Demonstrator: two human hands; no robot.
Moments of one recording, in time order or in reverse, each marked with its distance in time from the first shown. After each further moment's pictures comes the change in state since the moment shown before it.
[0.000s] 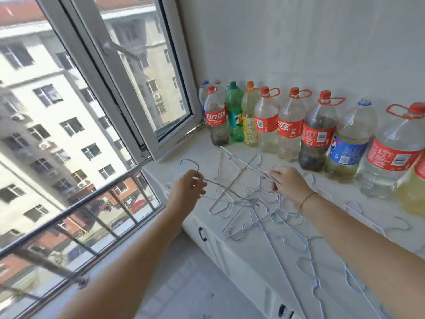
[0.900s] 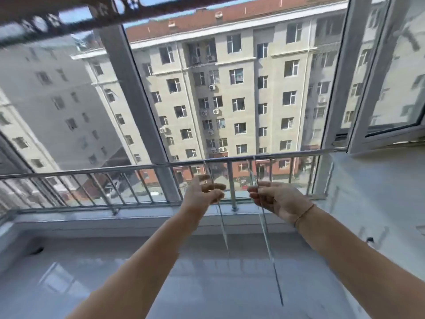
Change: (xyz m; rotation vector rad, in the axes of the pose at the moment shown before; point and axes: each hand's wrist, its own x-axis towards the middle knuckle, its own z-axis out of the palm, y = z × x) left_hand -0.417 -0.134 -0.340 -0.508 0.695 -0.364; right_hand -0.341 -0.216 0.362 0.578 -1.042 0.264
